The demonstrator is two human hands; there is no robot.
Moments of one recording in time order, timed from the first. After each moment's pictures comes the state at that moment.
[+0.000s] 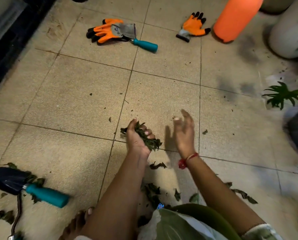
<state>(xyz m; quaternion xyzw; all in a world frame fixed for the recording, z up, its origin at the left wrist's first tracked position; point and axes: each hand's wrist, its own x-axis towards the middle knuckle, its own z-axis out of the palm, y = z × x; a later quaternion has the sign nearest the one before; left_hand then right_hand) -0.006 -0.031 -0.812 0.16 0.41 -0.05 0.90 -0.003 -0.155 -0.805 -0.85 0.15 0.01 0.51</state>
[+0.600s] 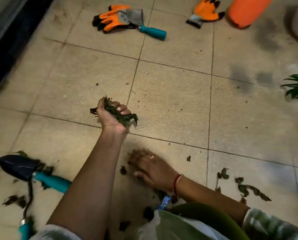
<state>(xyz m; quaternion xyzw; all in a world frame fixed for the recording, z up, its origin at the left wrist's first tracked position) 0.016 0.053 -0.800 0.15 0.36 0.05 0.92 -0.090 -0.115 -0.853 -0.85 -0.41 0.22 0.26</state>
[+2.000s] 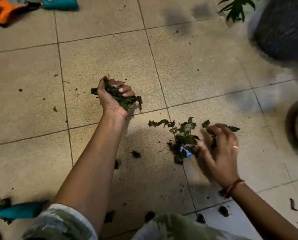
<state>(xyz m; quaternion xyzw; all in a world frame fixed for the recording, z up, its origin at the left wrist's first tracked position) 0.015 -0.094 -0.826 0.18 0.23 -0.19 0.94 -0.221 -0.307 -0.835 -0.94 0.21 -0.05 0.26</state>
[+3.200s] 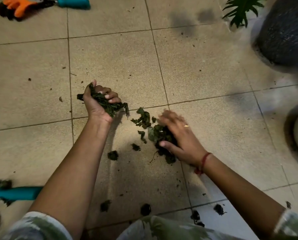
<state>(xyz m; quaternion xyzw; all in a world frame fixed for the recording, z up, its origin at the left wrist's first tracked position) -0.010 -0.046 -0.829 0.20 0.23 -0.17 0.94 -0.163 -0.265 -0.839 -0.95 -0.08 0.15 0.28</state>
